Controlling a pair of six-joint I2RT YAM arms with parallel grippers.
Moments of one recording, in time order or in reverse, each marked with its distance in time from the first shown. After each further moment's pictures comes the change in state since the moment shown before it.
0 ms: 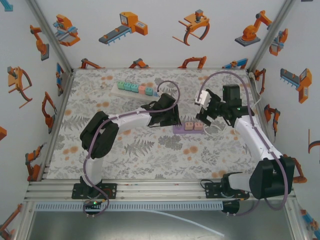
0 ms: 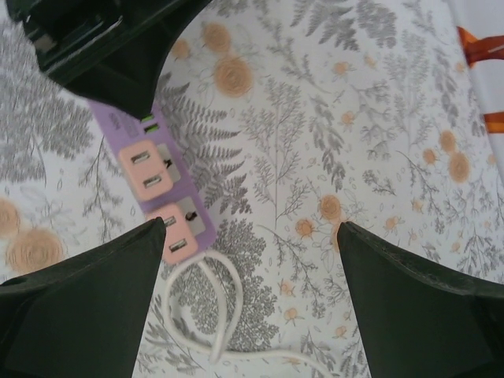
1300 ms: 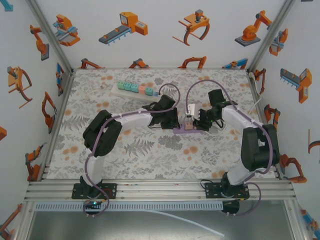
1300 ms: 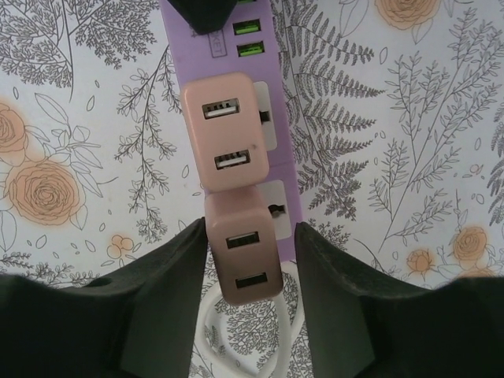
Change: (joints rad) left arm 0.009 0.043 0.000 -0.008 0.084 0.011; right arm 0.046 0.317 0.019 -0.125 0.042 -0.231
